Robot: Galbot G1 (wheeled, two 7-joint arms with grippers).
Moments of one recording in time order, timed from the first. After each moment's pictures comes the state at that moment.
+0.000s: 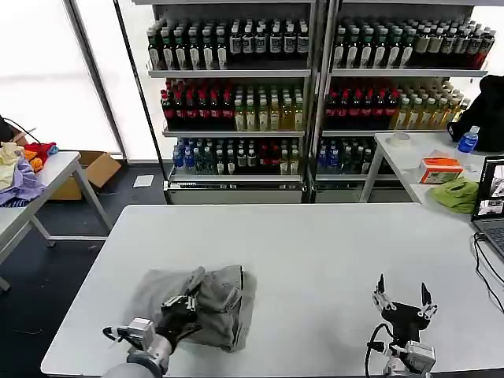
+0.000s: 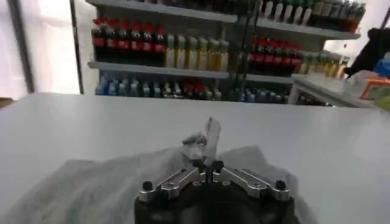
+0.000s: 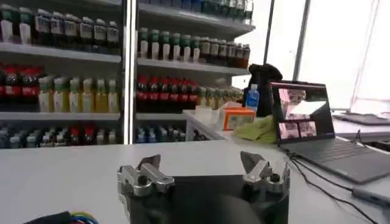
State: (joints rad) left arm 1.42 -1.14 -0.30 -2.10 -0.51 0.39 -0.18; right arm -1.61 1.29 0.51 2.15 0.19 -0.16 0.53
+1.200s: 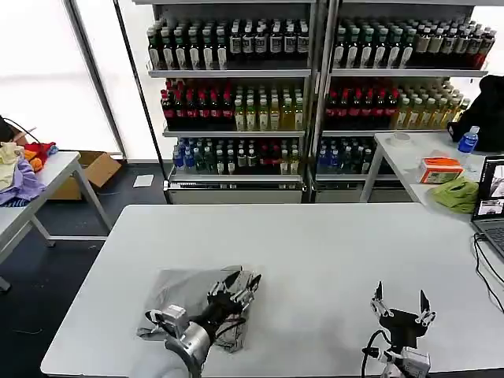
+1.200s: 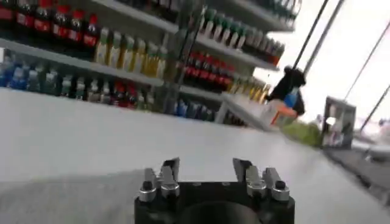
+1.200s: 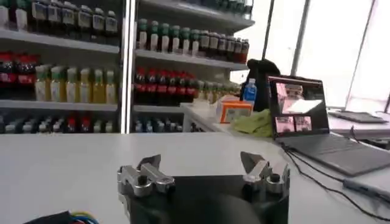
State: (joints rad) left arm 1.30 -1.15 -0.16 -2.14 -0.74 0.36 -0.15; right arm -1.61 1.30 0.49 2.13 0.15 -0.17 0.53
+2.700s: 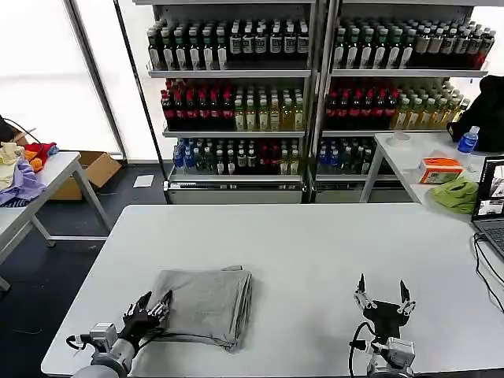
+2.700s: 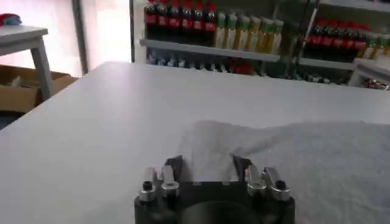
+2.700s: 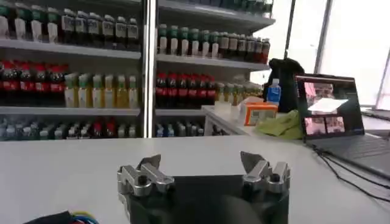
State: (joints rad) left arm 1.49 -1.10 -0.53 -1.92 -0.59 0.34 -0.10; right arm -1.56 1.27 0.43 2.10 0.19 -0.16 0.53
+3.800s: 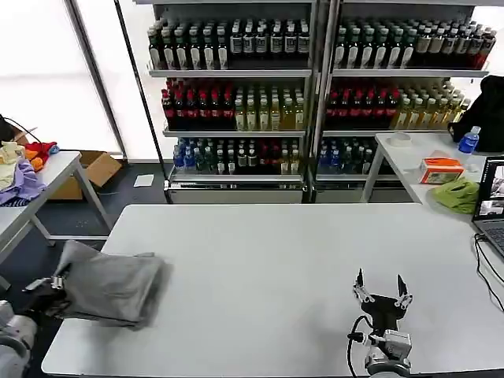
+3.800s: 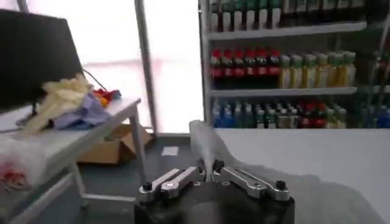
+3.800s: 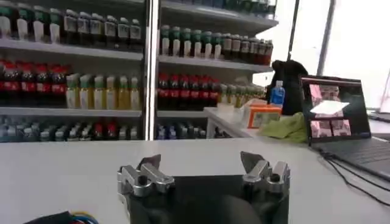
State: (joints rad) left arm 1.55 -0.90 -0.97 -1.87 -0.69 0.31 0.01; right arm -1.50 1.26 0.41 2.07 0.20 -0.16 0.53
